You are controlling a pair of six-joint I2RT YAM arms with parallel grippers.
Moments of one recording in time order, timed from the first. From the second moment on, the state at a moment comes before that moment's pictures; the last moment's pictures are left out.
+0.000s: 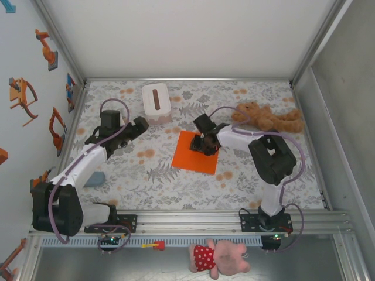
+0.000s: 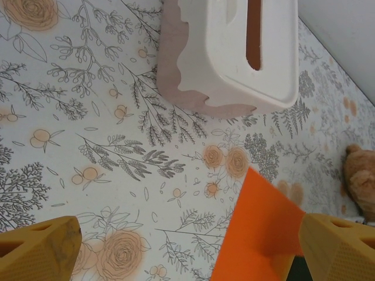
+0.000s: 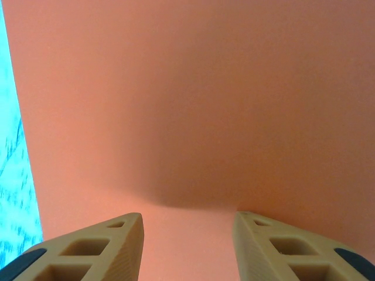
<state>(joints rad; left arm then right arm) -0.24 1.27 0.80 -0.28 0.19 -0.72 0.68 1.88 1.15 -0.46 -0.17 0.86</state>
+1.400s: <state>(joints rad) -0.73 1.73 0.88 -0.27 0.31 -0.92 0.65 1.52 0.69 -0.30 -0.18 0.87</state>
